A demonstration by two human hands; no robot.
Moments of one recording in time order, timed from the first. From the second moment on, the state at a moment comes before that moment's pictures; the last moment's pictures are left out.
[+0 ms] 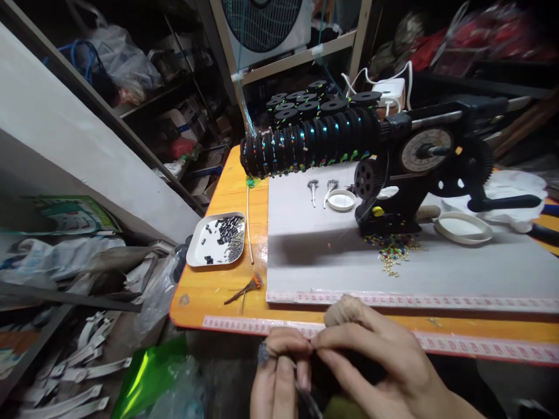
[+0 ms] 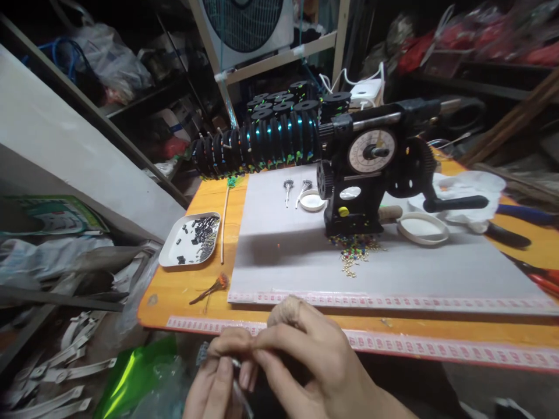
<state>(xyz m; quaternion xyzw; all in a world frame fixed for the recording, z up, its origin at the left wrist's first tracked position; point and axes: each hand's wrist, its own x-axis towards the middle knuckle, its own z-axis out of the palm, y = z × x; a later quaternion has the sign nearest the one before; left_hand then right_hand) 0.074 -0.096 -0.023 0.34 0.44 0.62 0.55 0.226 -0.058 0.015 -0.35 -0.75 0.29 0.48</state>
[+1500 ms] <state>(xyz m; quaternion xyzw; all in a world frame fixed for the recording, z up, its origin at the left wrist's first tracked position) 0.097 -0.100 -0.019 0.27 0.38 0.71 0.52 0.235 -0.056 0.002 -0.37 -0.77 0.27 0.44</state>
